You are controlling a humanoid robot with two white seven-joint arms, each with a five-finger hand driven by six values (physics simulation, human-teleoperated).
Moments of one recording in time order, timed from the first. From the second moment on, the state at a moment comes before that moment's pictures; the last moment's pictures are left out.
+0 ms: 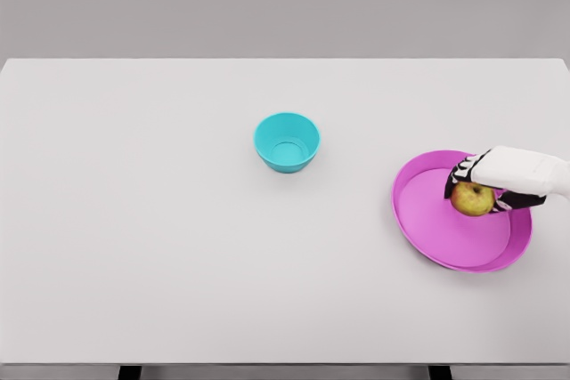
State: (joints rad) left arm 0.07 0.00 -0.24 -0.21 0.21 -0.02 -0.14; right arm -0.35 -1.01 0.46 -1.51 0.30 -0.61 0.56
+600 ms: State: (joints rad) left arm 0.07 0.00 -0.24 -0.21 0.21 -0.02 -0.14; right arm -0.46 -0.91 0.46 -1.51 0.30 -0.61 0.56
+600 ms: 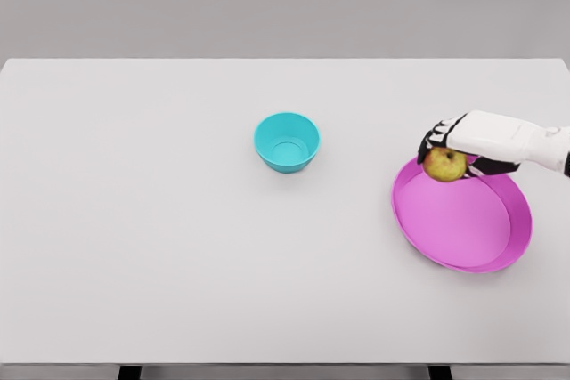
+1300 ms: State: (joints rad) left arm 0.07 0.00 -0.24 -0.21 0.21 -0.02 -0.14; right arm -0.55 -0.73 0.46 -1.45 0.31 -0.61 0.56
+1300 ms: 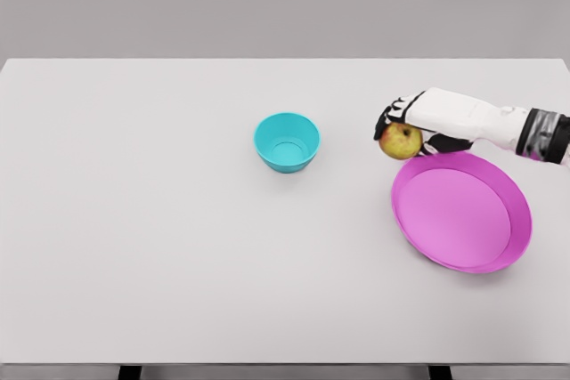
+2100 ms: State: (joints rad) left arm 0.07 0.00 -0.24 -0.21 0.21 -0.02 -0.14; right arm -0.71 -0.57 0.57 -1.34 0.36 -0.61 0.56
